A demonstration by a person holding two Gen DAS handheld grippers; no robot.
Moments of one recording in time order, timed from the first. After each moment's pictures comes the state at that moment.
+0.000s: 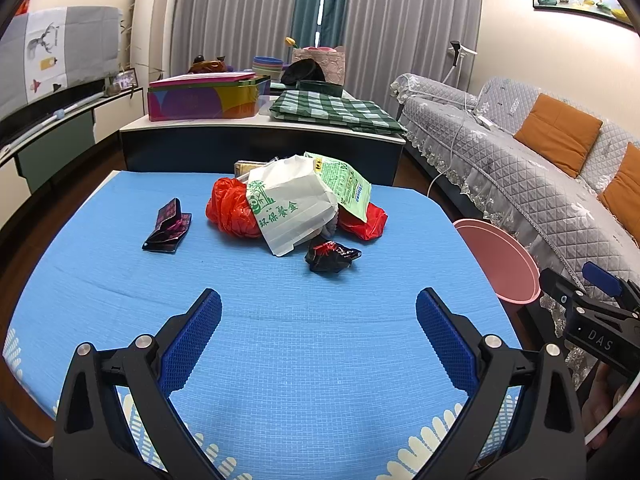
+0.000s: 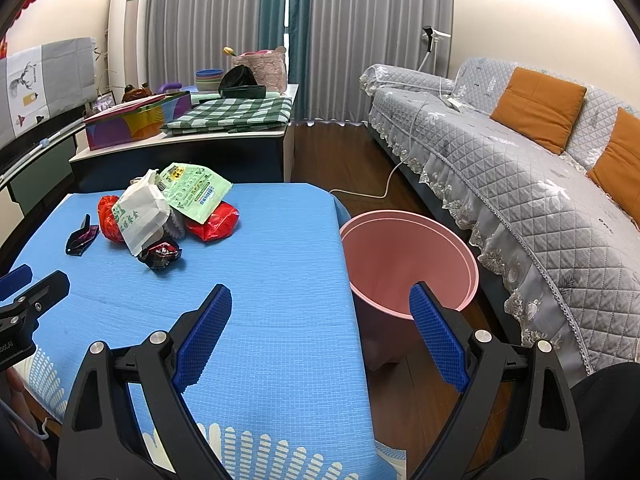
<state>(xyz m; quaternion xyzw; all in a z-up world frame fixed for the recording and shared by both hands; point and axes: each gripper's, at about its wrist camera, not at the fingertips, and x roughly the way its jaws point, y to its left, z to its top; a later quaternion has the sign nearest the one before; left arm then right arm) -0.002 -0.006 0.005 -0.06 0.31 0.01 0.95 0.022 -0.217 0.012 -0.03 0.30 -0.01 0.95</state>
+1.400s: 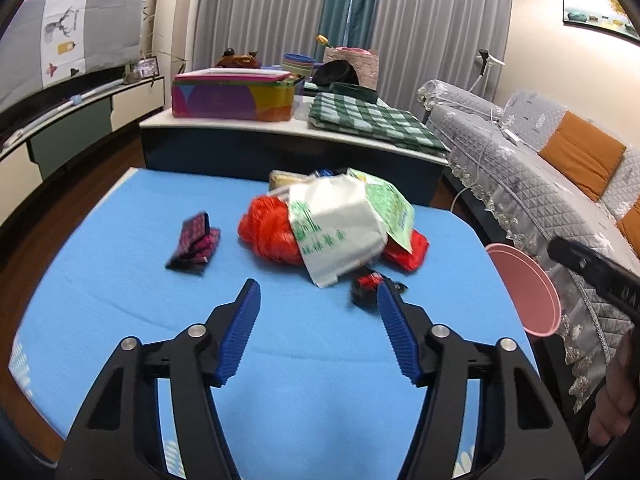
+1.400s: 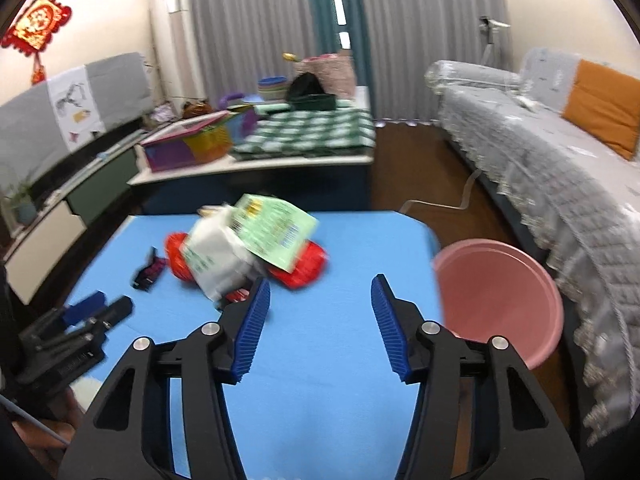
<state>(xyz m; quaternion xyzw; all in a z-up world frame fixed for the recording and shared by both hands) 0.038 0.042 0.019 -0.09 0.31 0.04 0.94 0.089 -0.171 0.045 0.02 0.31 0.13 0.94</state>
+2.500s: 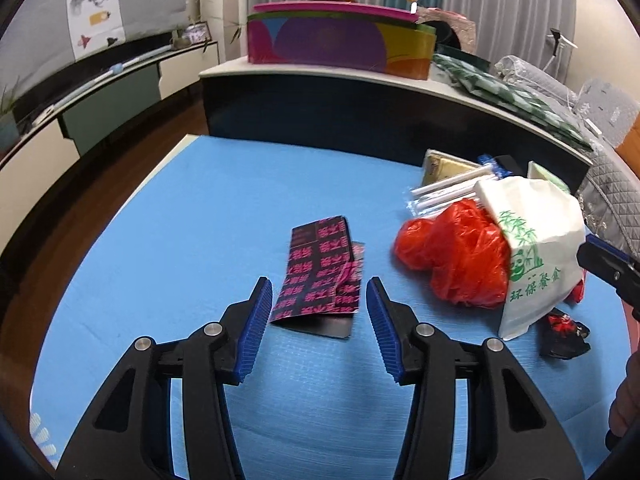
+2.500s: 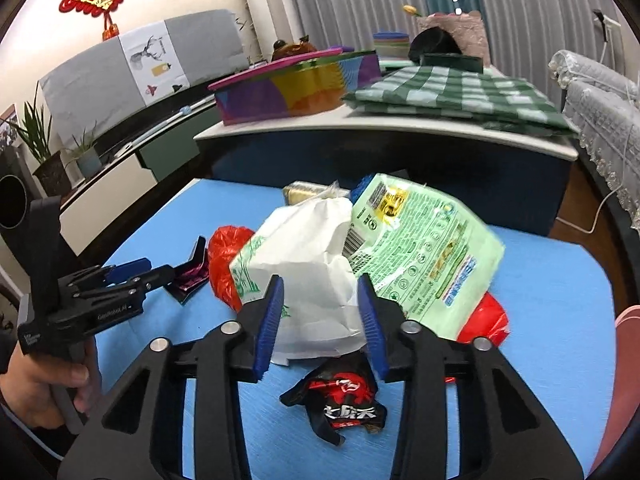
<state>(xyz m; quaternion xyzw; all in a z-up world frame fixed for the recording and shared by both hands) 0.130 0.165 -0.049 -0.08 0.38 0.15 0.91 0.208 -0.053 -0.036 -0.01 0.35 0.32 0.88</state>
